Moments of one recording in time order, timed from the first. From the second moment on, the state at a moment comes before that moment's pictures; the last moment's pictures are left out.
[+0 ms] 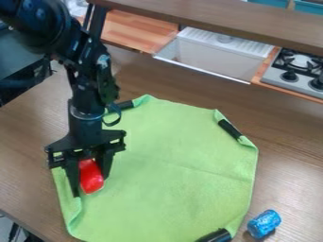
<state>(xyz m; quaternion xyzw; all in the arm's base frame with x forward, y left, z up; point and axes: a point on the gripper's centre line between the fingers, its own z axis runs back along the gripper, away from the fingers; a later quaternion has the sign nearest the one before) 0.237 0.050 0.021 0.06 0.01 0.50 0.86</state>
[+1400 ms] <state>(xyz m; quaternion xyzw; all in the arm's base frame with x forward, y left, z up) 0.373 -0.178 0.049 0.12 -0.01 0.46 0.88</state>
